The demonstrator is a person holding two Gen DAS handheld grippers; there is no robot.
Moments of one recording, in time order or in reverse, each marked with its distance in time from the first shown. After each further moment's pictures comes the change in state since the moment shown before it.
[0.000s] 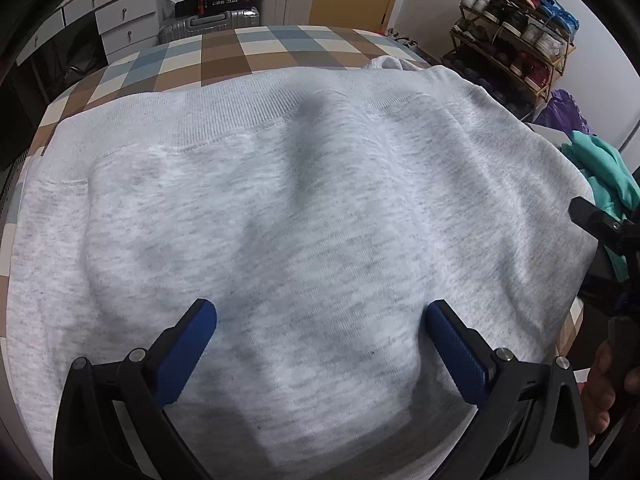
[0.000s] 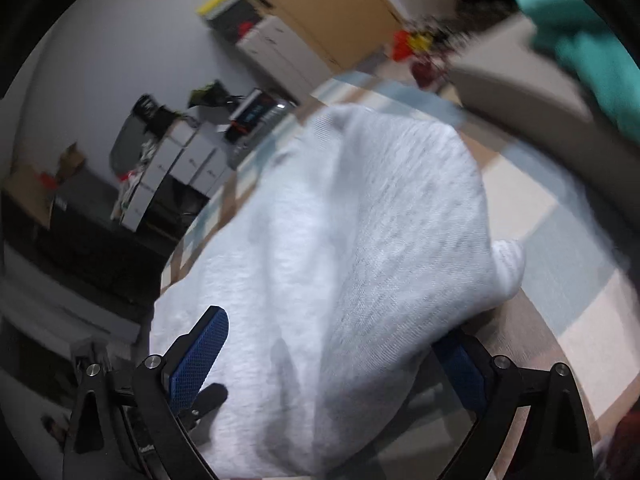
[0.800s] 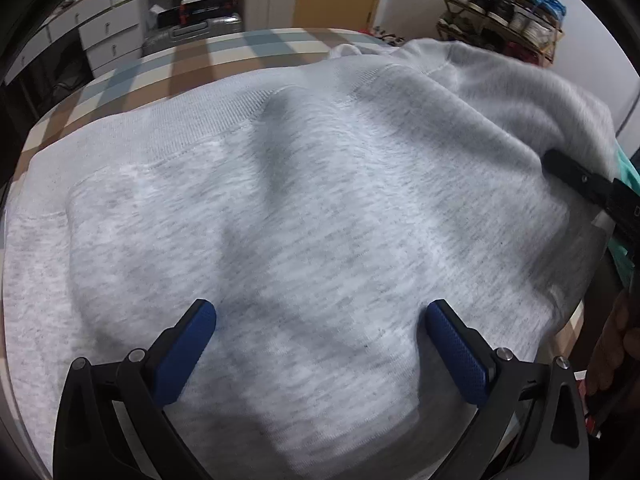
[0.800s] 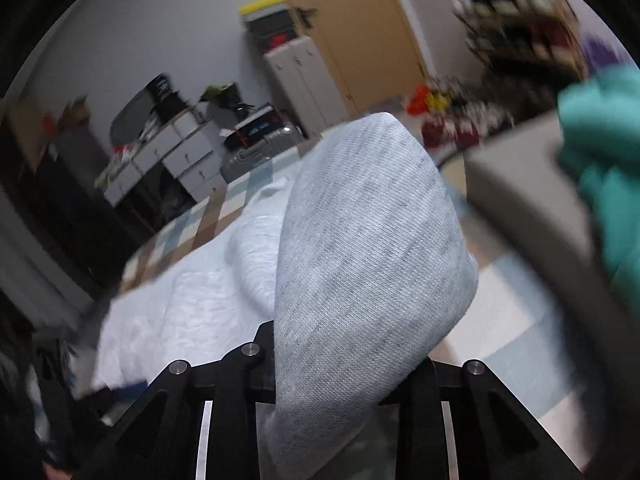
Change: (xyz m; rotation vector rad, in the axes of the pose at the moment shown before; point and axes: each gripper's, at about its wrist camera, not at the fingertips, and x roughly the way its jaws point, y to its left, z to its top) left arm 0.015 -0.039 0.012 0.061 -0.007 -0.018; right arm -0.092 0.078 0.041 -0.485 -0.181 -0.189
